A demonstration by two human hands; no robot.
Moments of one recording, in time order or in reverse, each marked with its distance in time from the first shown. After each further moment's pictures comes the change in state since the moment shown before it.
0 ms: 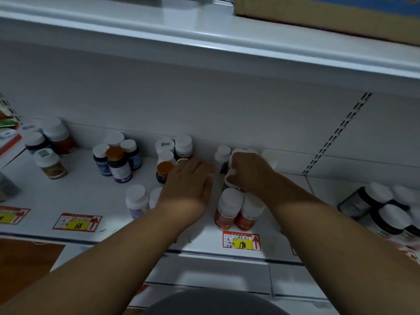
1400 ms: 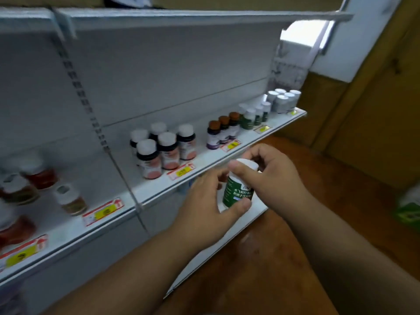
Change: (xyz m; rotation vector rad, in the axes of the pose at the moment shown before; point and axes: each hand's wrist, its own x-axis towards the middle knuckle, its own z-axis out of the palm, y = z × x) left_hand -0.092 0.447 0.141 -0.714 -0.601 0.284; right_hand -0.477 0.232 -0.114 0.689 0.743 0.597
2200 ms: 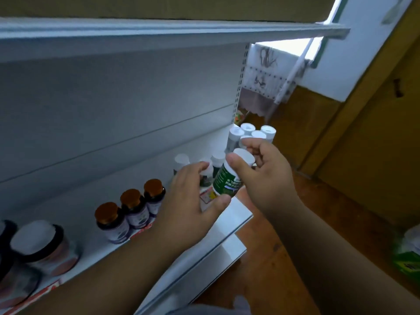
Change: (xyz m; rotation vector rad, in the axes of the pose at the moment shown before) left_hand 0.354 -0.004 0.149 0.175 0.098 0.004; right_hand 0.317 0.170 -0.158 0.017 0.159 -0.014
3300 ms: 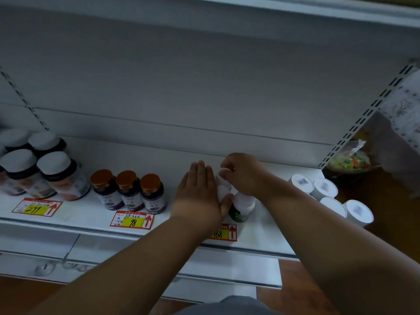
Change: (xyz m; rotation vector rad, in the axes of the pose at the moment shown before) left_hand 0.116 -0.039 0.104 0.821 0.065 -0.754; right_hand 0.213 0.095 0.119 -0.442 -1.066 -0.523
